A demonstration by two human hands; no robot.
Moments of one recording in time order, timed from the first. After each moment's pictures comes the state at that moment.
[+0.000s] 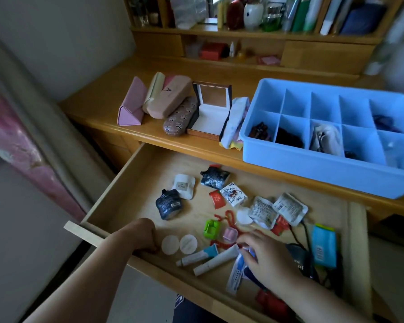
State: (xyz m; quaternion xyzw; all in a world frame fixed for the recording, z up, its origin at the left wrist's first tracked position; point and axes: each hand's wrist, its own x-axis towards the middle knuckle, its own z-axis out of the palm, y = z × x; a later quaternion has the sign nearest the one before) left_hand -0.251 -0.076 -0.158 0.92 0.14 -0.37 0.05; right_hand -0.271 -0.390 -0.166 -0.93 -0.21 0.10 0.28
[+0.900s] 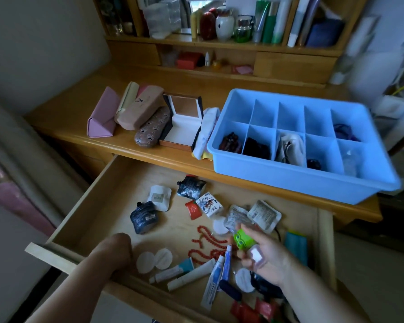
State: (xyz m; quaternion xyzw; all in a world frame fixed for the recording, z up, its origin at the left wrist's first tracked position) left_hand -0.255 -0.093 -0.158 0.94 0.16 -0.31 0.05; right_hand -0.236 -0.427 -0.153 -0.43 0.20 0.37 0.80
